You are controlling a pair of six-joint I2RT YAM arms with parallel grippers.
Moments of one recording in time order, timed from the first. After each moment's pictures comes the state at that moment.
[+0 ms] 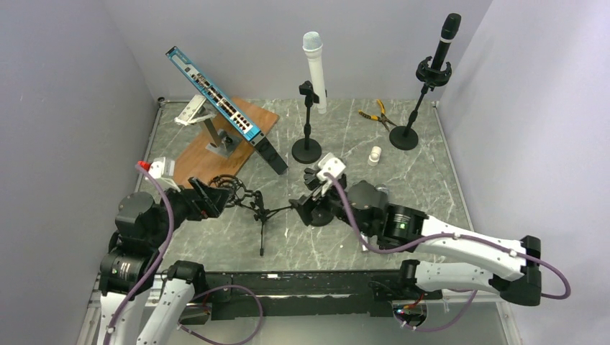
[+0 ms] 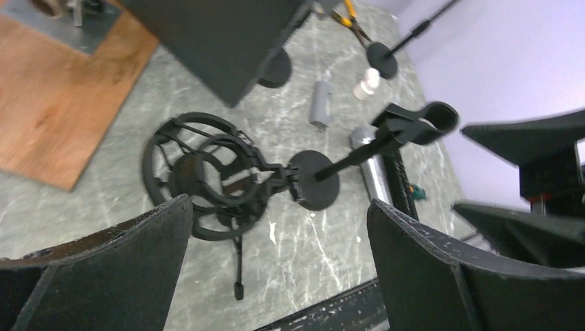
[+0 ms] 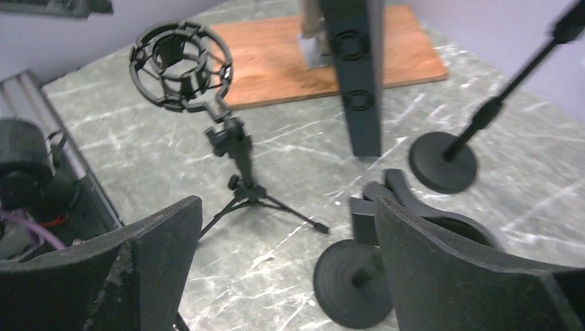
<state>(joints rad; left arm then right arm) -0.17 0.39 0.90 -0.76 0.23 -0.53 1.21 1.01 0.90 -0.09 0.32 0.04</state>
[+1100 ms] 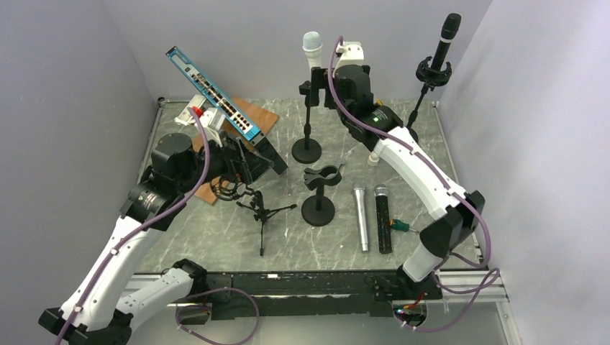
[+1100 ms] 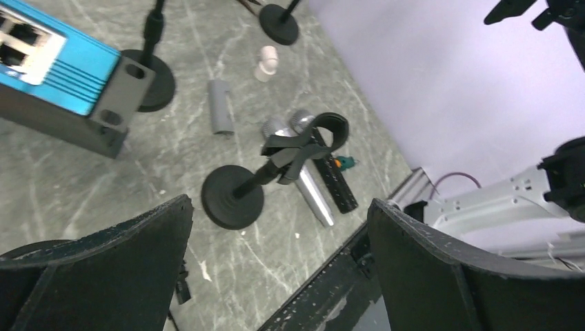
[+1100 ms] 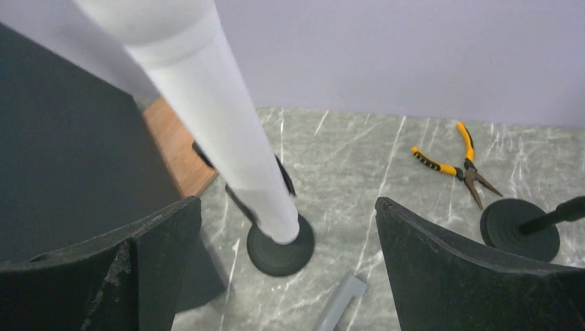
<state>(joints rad) -0.48 0.87 1.14 -0.48 0.37 -0.51 0.62 1.61 1.75 -0.38 0.43 0.20</state>
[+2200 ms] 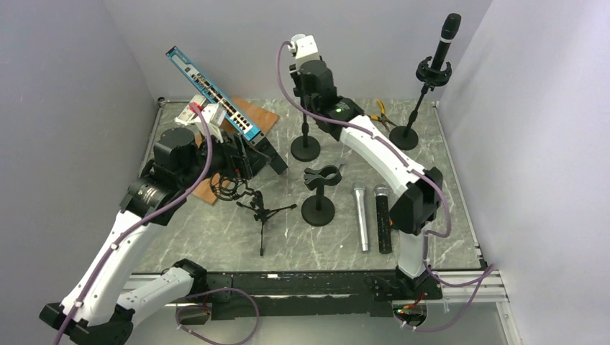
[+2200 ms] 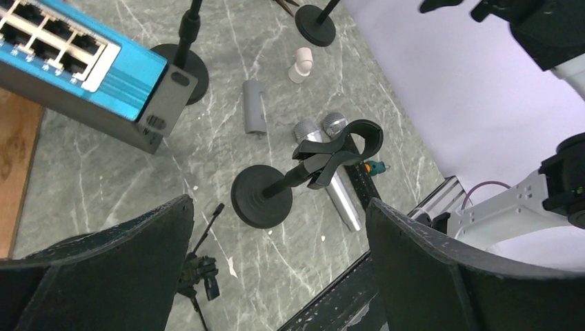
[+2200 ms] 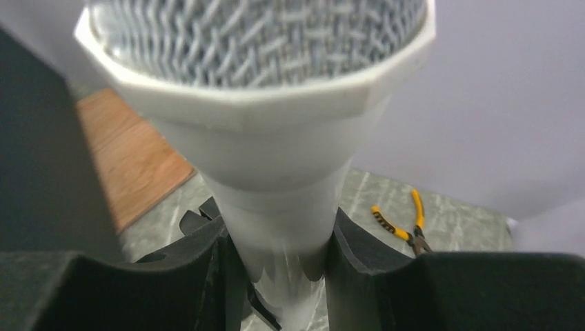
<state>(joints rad) -0.48 0.90 1.20 -0.57 0.25 -0.46 0.70 1.97 2.05 -0.27 0.64 -0.15</state>
